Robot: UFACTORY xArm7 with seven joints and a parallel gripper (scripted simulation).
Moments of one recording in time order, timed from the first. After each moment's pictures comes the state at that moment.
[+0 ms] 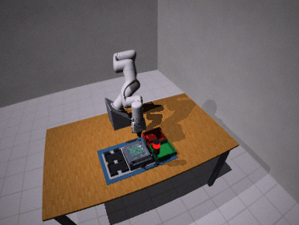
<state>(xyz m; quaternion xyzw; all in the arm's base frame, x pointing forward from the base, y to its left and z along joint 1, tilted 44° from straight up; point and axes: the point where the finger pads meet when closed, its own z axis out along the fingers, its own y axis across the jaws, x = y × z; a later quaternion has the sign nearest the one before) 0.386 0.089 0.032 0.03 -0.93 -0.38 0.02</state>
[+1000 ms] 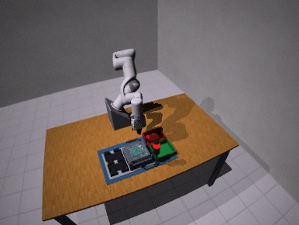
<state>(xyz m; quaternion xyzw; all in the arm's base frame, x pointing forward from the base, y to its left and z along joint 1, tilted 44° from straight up) 0.387 0.070 0.052 0.06 -0.92 -0.38 0.01</state>
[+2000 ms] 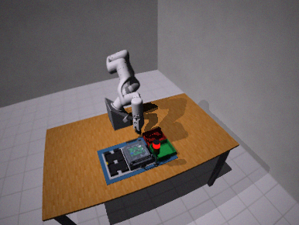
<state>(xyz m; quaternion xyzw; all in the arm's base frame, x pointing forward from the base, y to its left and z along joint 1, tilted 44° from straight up) 0.387 0.070 0.052 0.39 -0.84 -0.35 -0.13</state>
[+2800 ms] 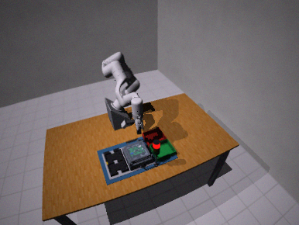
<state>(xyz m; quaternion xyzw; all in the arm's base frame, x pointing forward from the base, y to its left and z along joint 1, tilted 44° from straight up) 0.387 0.070 0.052 0.64 -0.67 -0.29 -0.23</state>
